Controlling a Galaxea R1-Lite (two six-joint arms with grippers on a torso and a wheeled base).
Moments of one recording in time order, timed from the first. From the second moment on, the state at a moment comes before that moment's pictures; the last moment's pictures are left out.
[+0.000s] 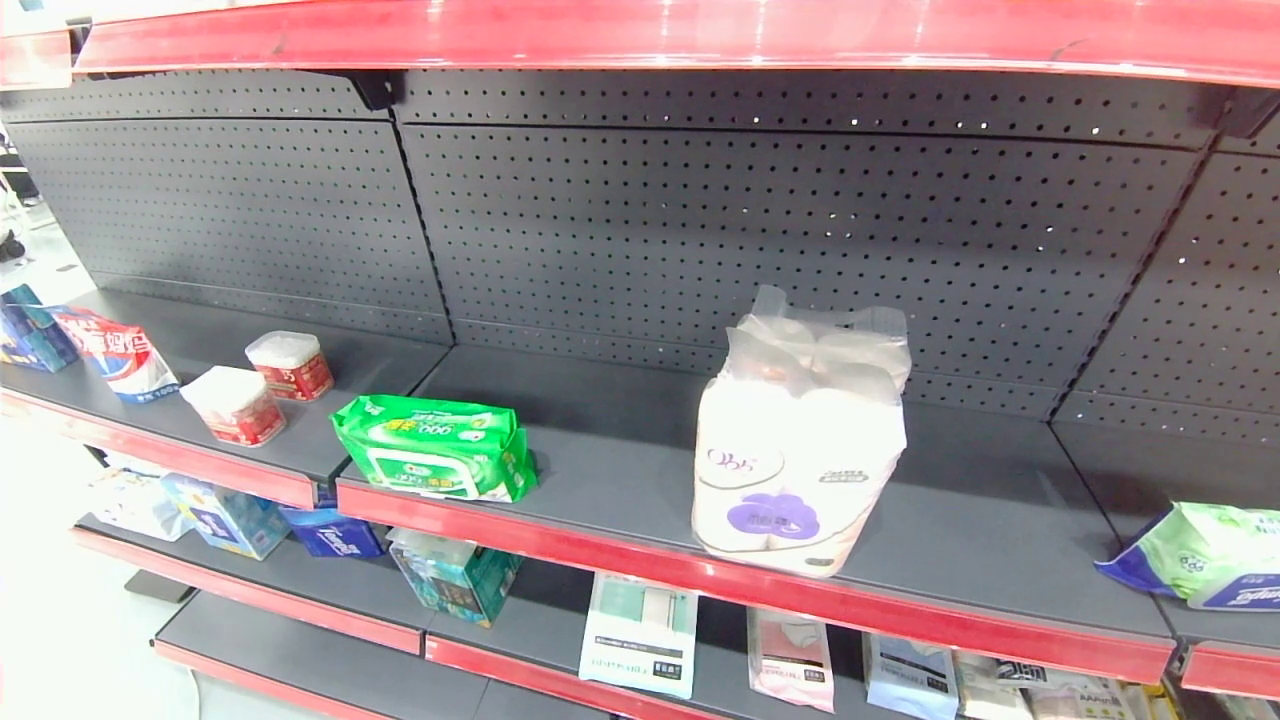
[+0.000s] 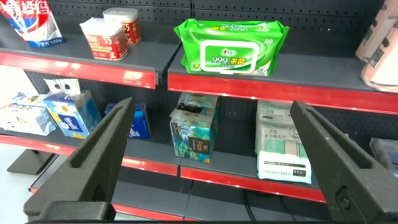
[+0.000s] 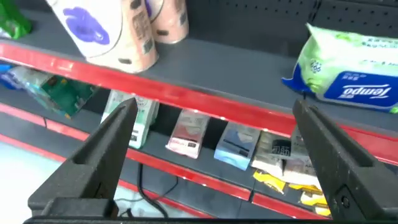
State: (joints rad) left arm -0.01 0.00 0.00 0.00 -0.03 0.01; right arm 0.00 0.12 -0.15 0.18 0.10 -0.03
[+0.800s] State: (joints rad) left arm -0.01 0.10 -0.15 -0.02 -0.03 -0.03; right arm 0.00 0.00 0.00 0.00 0.03 0.00
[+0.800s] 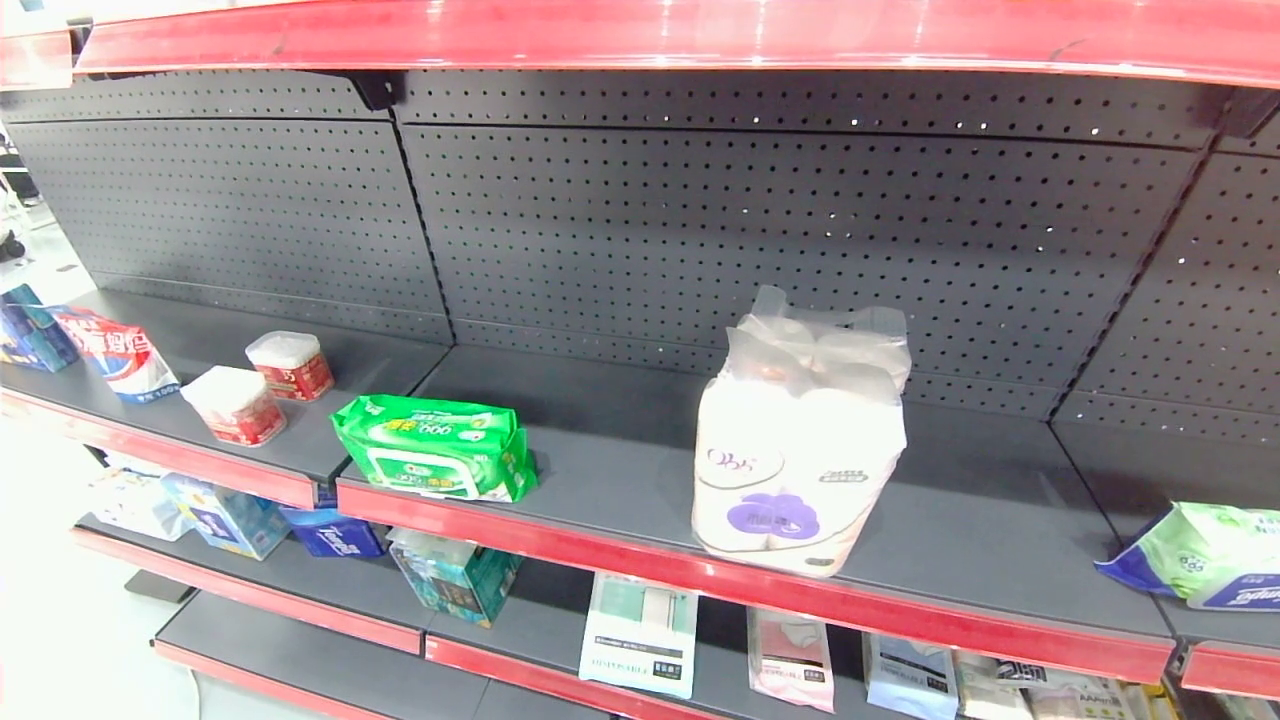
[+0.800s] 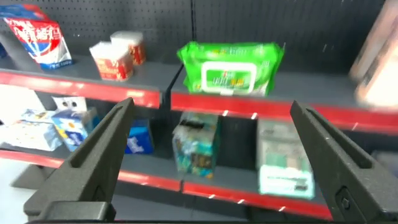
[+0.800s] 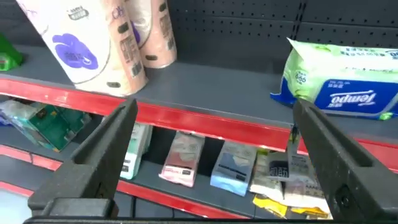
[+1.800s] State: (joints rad) left arm -0.02 0.06 -0.14 0.08 -0.04 0.02; right arm 0.00 0.00 0.00 0.00 0.02 0.00
